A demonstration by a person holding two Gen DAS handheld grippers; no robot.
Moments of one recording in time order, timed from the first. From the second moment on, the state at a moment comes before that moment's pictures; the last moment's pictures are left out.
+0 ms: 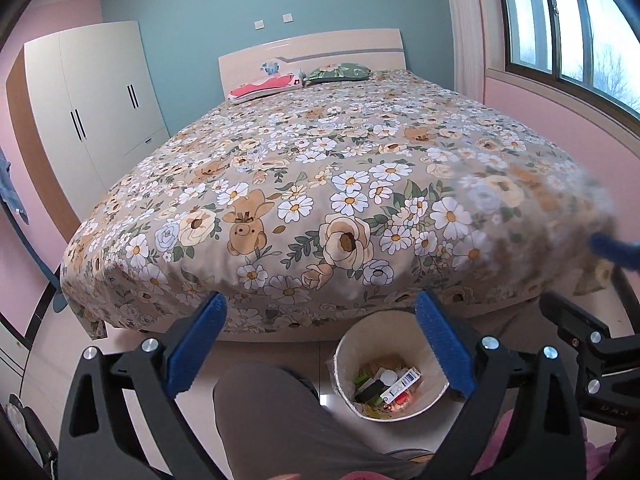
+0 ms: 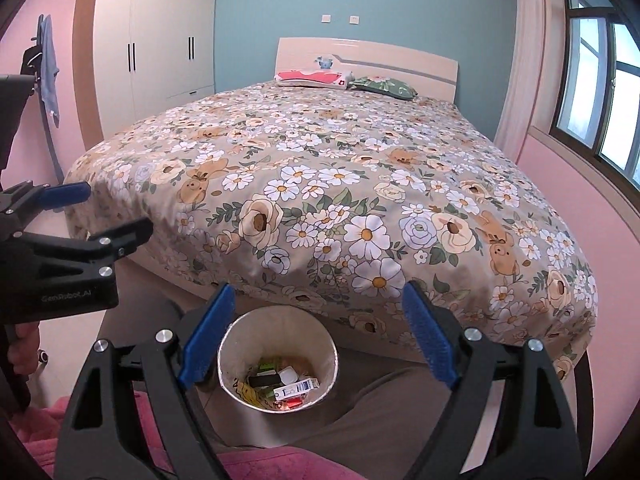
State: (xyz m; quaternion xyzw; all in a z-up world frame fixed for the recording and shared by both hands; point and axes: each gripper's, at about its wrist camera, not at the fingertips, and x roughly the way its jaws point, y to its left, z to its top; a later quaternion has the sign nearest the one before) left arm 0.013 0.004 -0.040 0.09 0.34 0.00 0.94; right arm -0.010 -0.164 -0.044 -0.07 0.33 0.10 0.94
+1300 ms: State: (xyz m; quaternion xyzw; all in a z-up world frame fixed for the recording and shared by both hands) left arm 0.012 -0.001 -0.041 0.09 0.34 0.00 0.94; right arm -0.011 -0.164 -0.044 -0.07 0.33 0.10 0.94
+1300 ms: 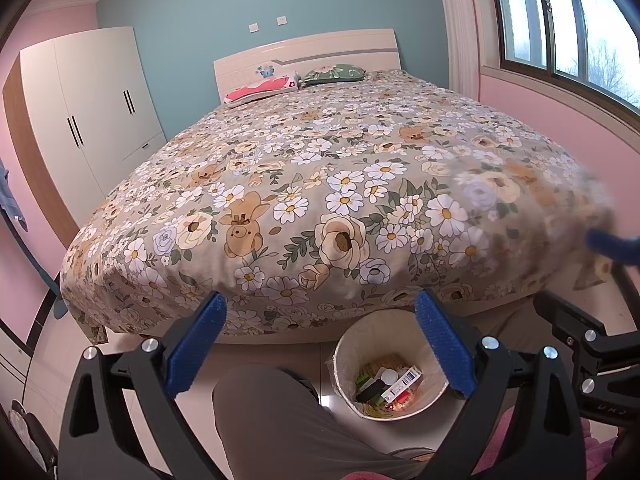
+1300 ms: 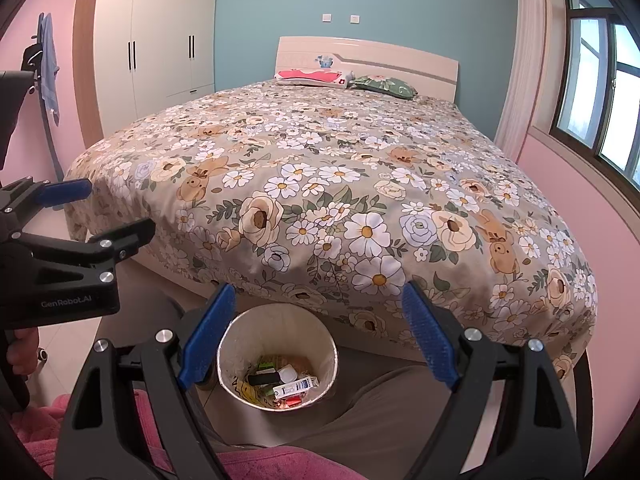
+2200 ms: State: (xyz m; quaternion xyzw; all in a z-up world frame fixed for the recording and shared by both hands) left arm 0.013 -0.001 -0.041 0.10 0.34 -0.03 0.94; right arm -0.010 -0.161 -0.048 -0.07 0.33 0.10 0.93
